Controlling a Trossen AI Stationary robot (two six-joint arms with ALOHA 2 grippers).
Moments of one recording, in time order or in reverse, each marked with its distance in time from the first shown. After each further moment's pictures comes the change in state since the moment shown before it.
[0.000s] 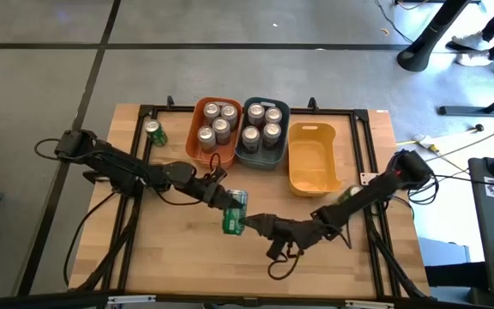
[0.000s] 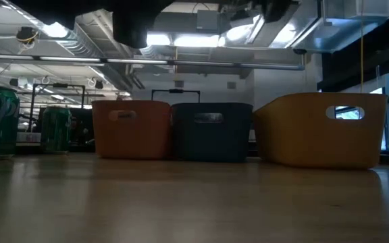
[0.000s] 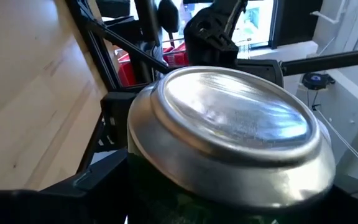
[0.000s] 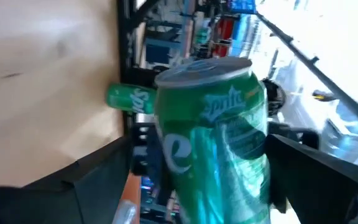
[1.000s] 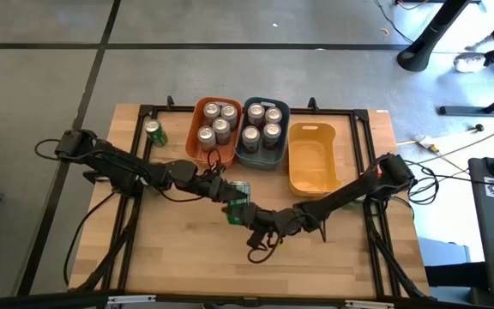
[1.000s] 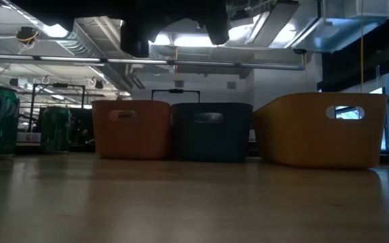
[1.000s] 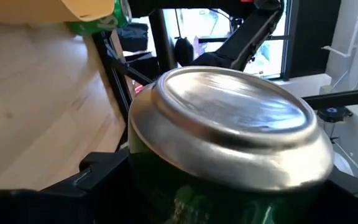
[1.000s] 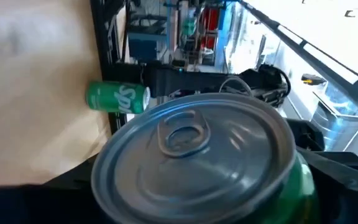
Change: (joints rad) left arm 0.001 0.001 0.000 -0.035 -0.128 0.014; right arm -0.129 0.142 0.079 0.164 -0.069 -0.003
